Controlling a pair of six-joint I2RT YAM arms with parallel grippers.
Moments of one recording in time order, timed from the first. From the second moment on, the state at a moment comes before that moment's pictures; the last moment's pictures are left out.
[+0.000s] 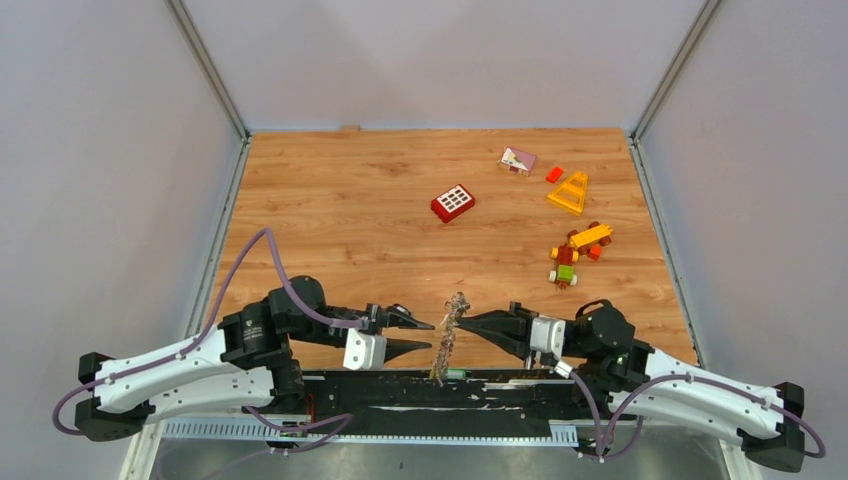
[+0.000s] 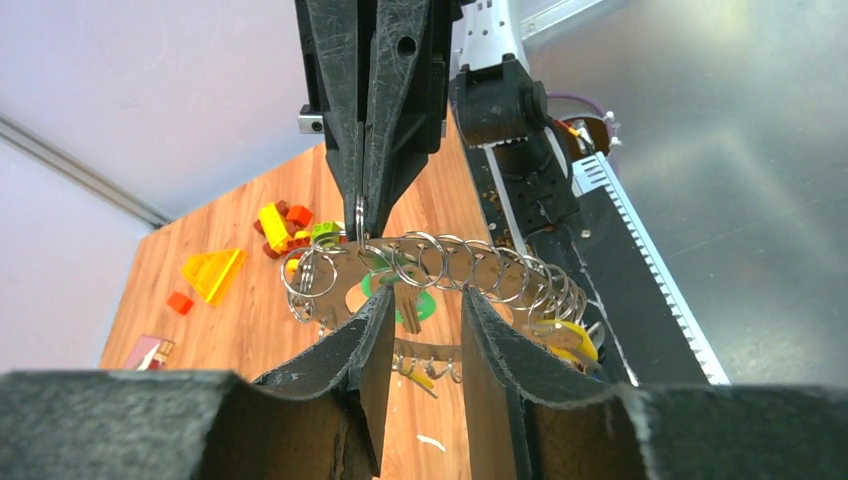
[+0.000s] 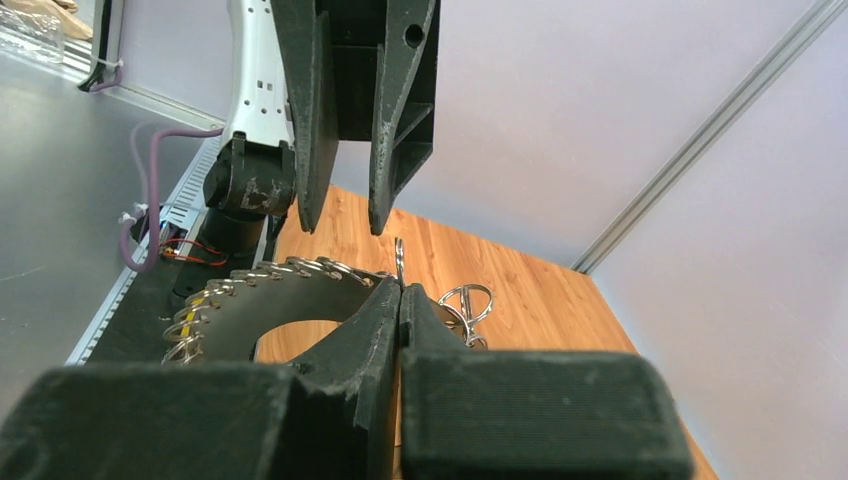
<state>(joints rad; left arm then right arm) -1.25 0.66 0.76 -0.18 0.44 0.49 1.19 0.46 0.39 0.35 -0.35 -0.41</state>
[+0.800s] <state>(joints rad) -1.25 0.69 0.75 -0.14 0.53 0.48 1.19 0.40 0.45 0.20 -0.62 -0.77</state>
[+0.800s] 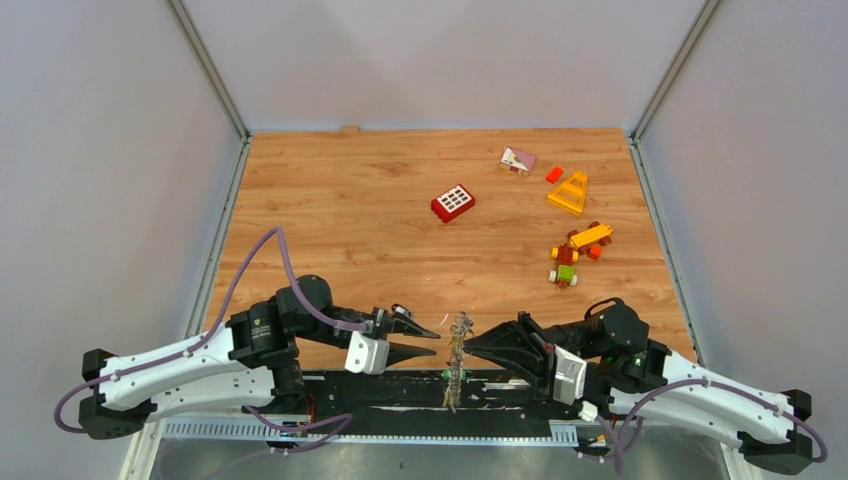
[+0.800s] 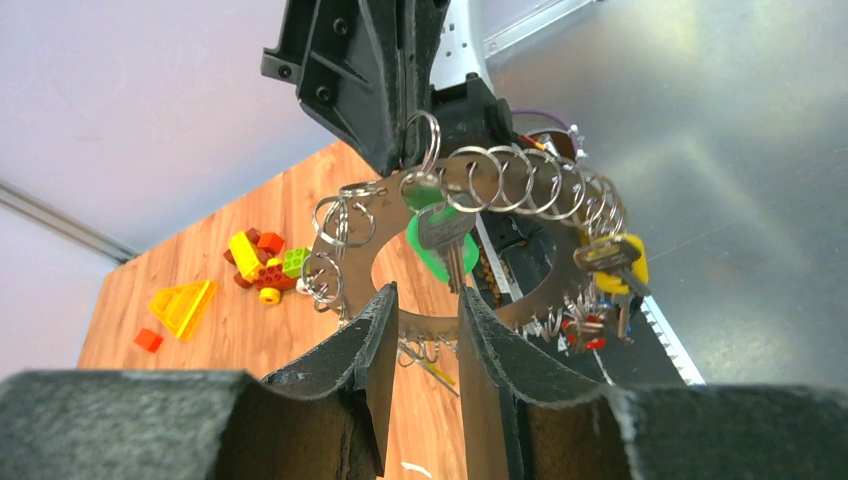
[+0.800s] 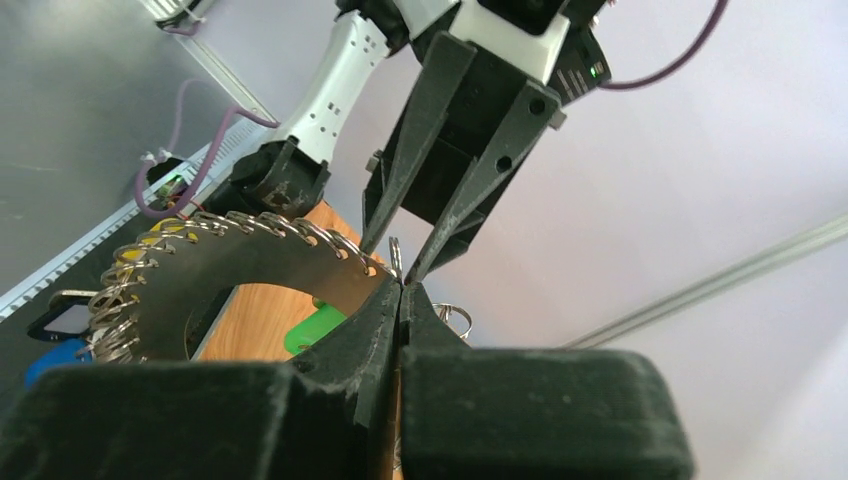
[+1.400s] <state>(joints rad) -1.25 0.69 0.75 -0.16 0.56 0.51 1.19 0.45 0.56 0.04 -0.84 -0.88</state>
